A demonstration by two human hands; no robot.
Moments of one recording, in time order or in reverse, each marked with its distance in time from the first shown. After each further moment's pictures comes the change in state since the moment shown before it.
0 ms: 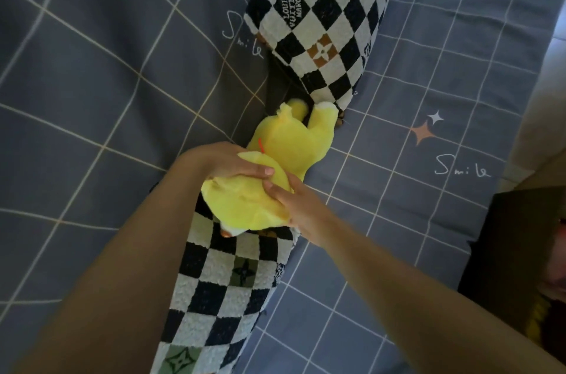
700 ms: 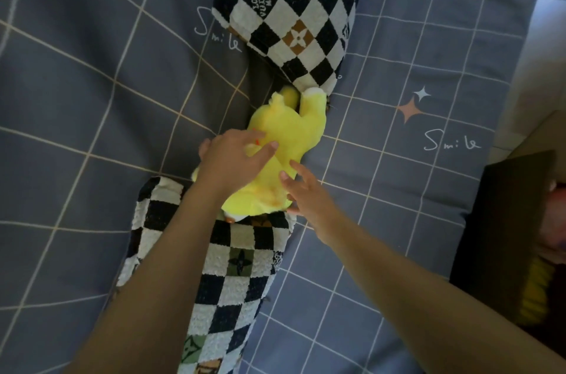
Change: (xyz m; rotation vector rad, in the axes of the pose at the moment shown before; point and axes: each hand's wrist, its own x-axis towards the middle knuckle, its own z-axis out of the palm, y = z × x) left_hand -0.019 0.030 0.054 0.075 0.570 0.224; right_hand -0.025 0.009 -0.027 -0.024 0.162 -0.080
